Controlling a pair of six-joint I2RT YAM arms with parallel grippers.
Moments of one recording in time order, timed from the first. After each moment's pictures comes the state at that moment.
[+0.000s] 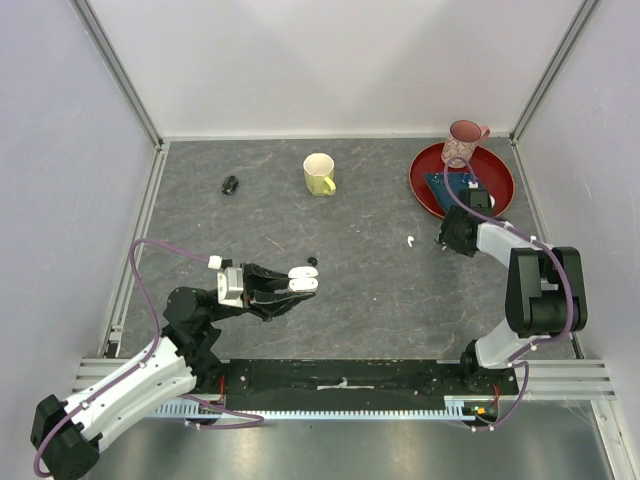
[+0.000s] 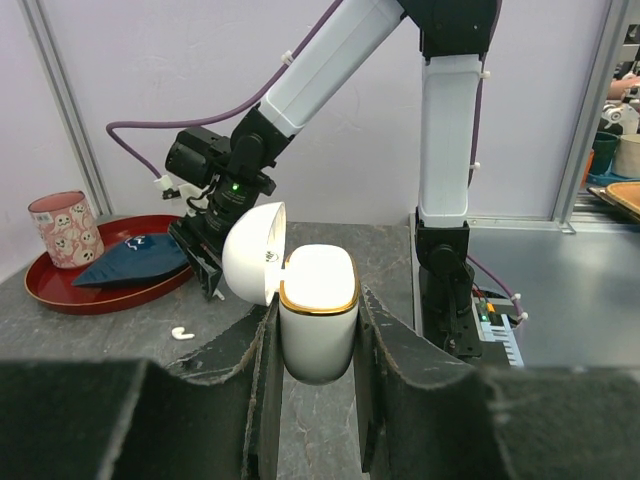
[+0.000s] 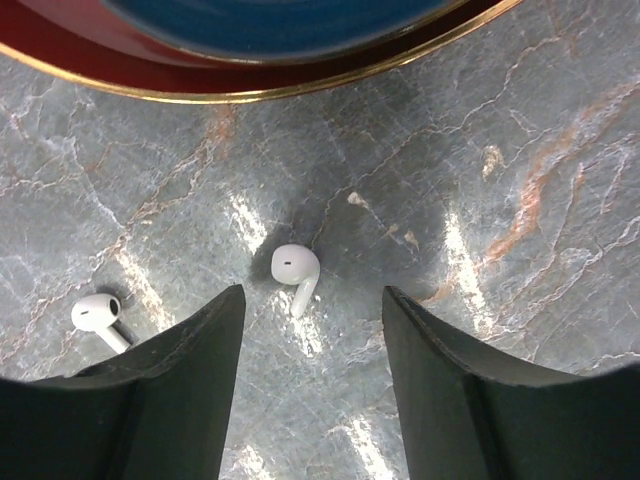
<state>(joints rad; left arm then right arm) -0.74 0.54 0.27 0.73 0.63 -0.21 -0.01 1.60 0.85 -0.26 0.10 0.45</state>
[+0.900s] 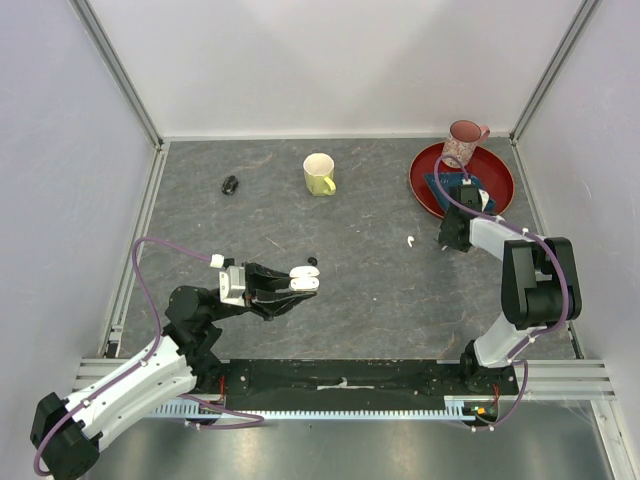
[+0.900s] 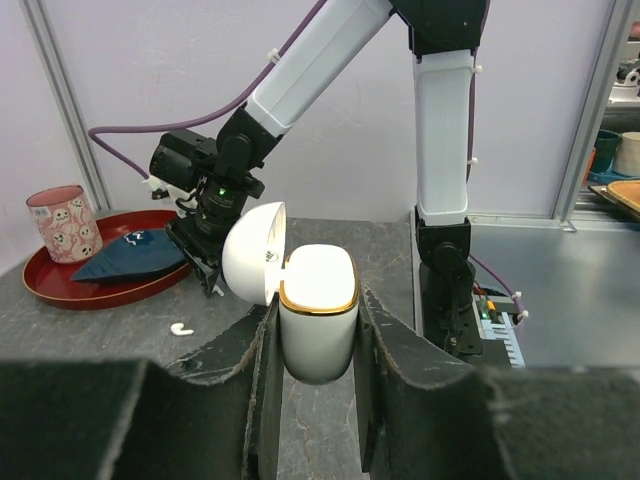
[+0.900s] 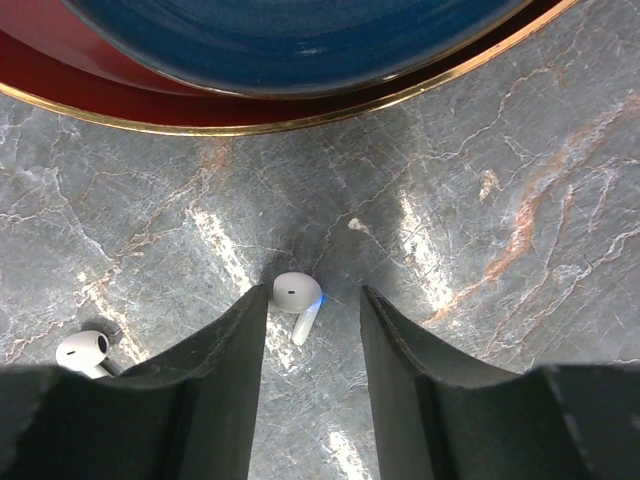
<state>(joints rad) -0.74 0.56 0.27 0.73 0.63 -0.21 0.04 1.67 0.91 -0.27 0.22 0.45</state>
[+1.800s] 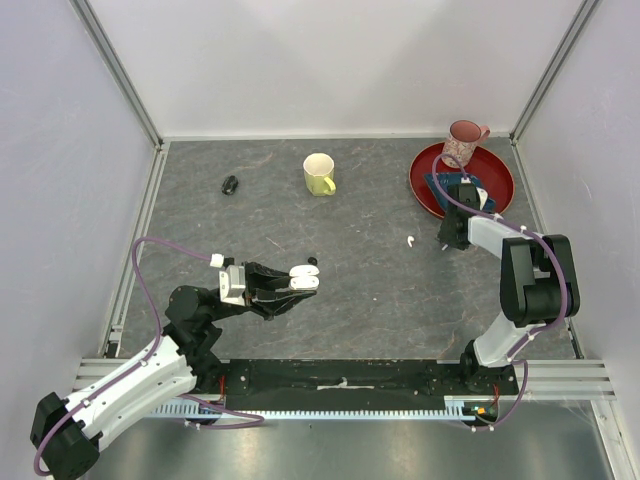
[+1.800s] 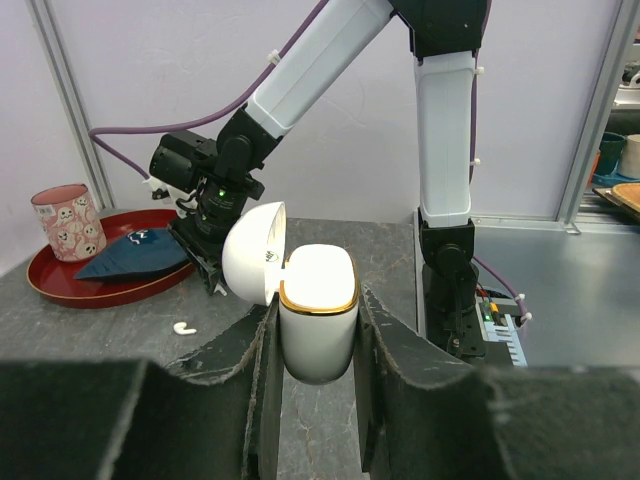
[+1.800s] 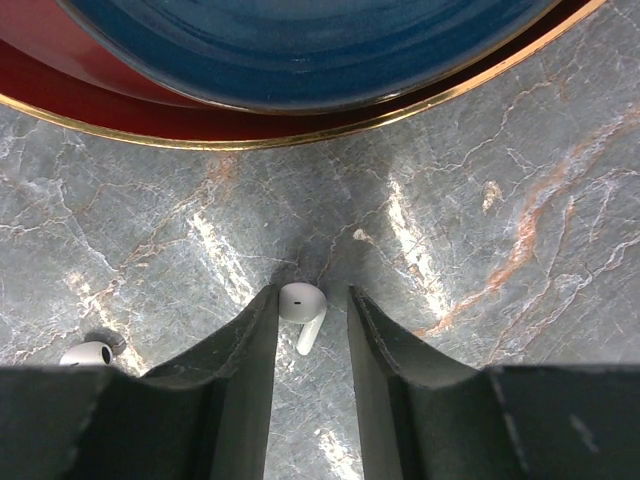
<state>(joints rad) -0.74 0.56 0.27 0.73 0.62 -0.21 0.06 1.69 0.92 -0.27 0.24 0.45</state>
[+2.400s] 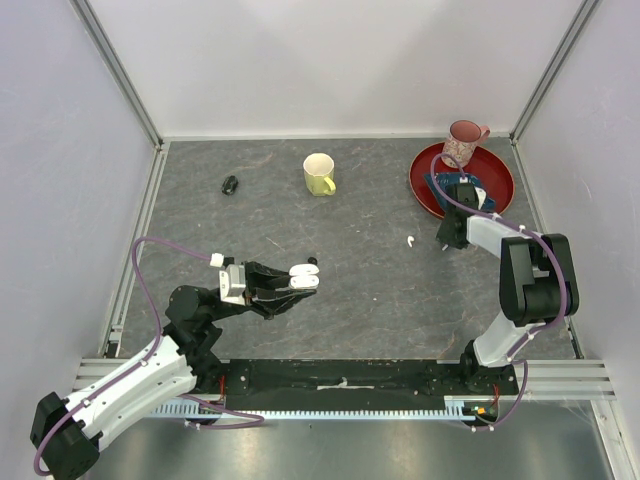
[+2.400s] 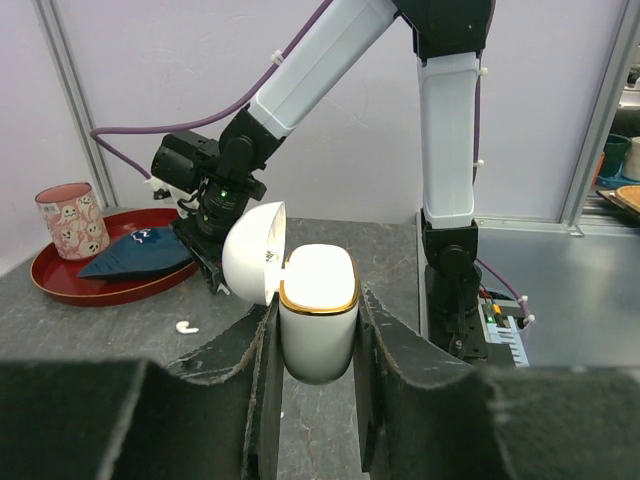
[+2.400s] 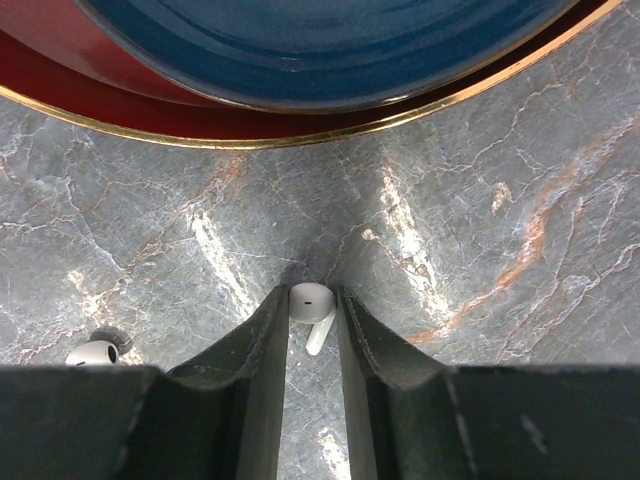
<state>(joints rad) -0.74 0.57 0.27 0.73 0.61 -0.21 0.06 1.69 0.93 -0.27 0.24 0.45</state>
